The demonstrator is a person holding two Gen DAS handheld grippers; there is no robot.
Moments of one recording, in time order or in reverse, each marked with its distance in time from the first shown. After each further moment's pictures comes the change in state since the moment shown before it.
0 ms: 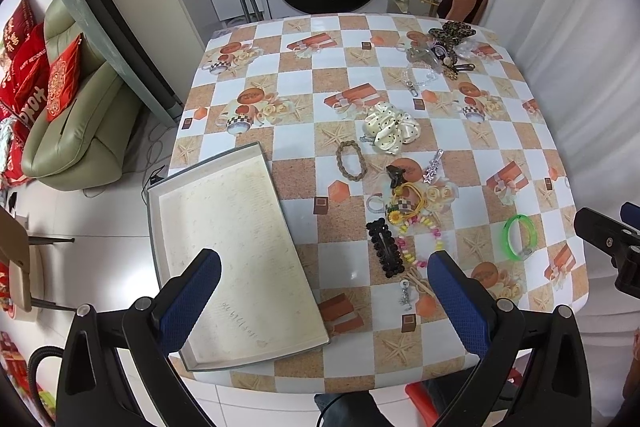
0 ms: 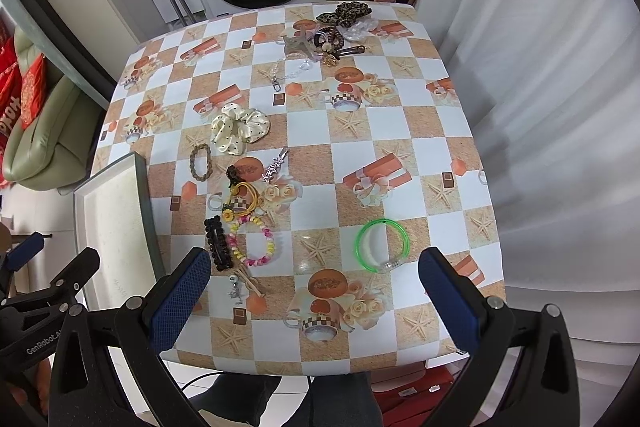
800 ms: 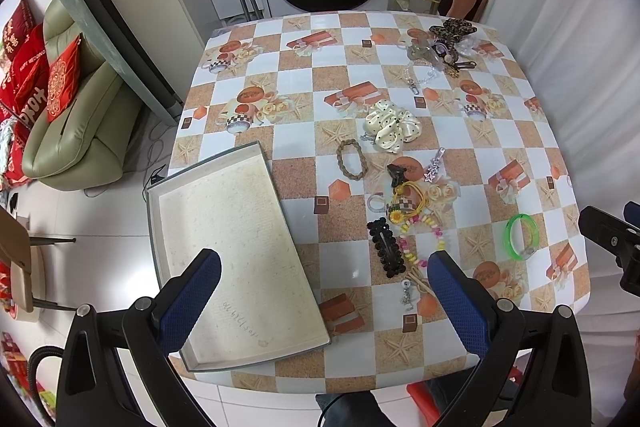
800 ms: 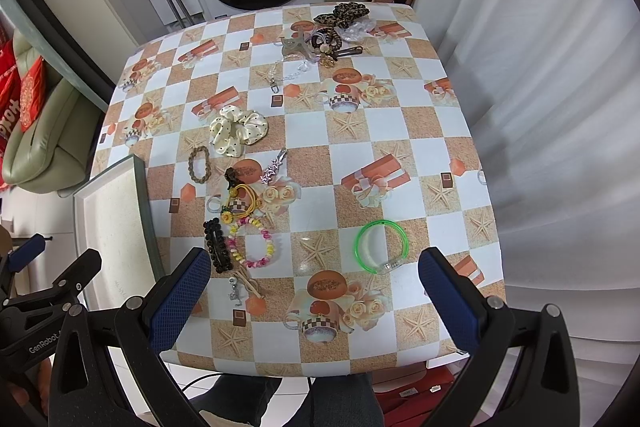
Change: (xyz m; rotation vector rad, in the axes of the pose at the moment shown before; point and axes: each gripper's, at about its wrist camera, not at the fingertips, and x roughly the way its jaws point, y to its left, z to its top) left arm 0.001 0.001 0.004 0.000 0.003 0.001; right arm 0.000 -0.001 0.001 0.001 0.002 0.000
